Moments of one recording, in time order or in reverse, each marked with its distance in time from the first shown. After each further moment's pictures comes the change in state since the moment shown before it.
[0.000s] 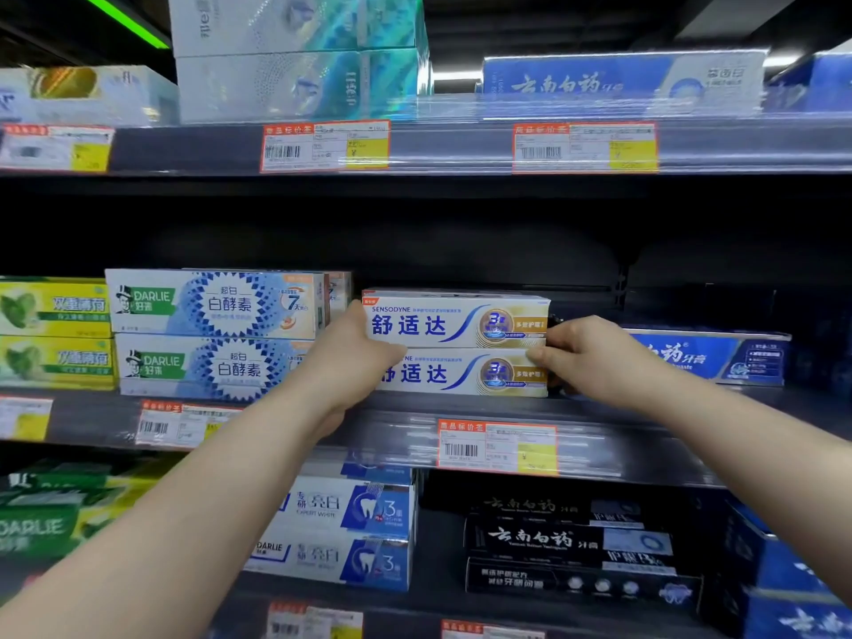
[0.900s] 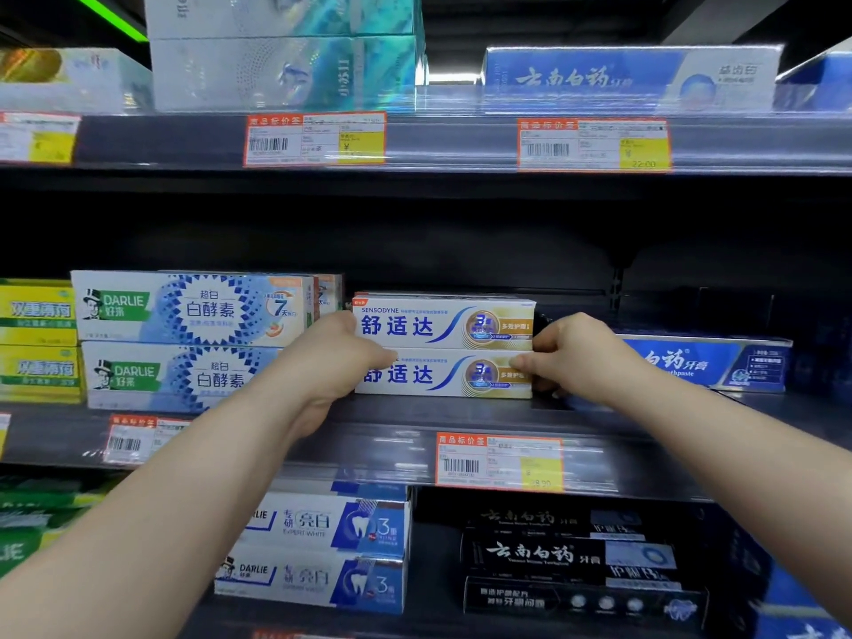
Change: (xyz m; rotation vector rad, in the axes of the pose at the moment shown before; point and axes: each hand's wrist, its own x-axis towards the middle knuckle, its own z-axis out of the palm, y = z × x) left_hand 0.018 -0.004 -0.009 -0.019 -0.074 -0.073; right_hand 0.018 -0.010 0.008 0.013 0.019 0.113
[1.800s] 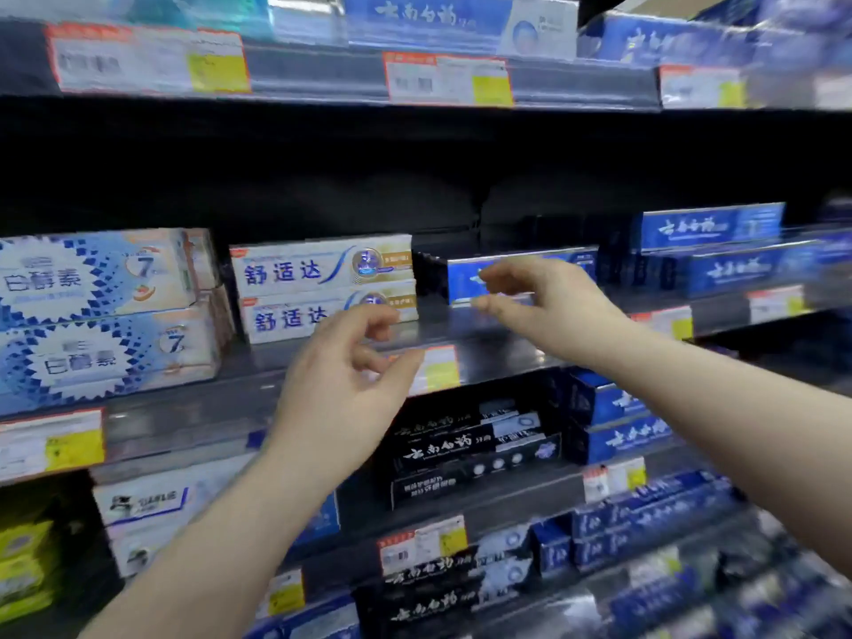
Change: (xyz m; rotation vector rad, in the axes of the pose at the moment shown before) left_hand -0.083 -0.014 0.054 0.004 -0.132 0.548; right_hand -0.104 0.010 -0.021 -0.043 0.313 -0.001
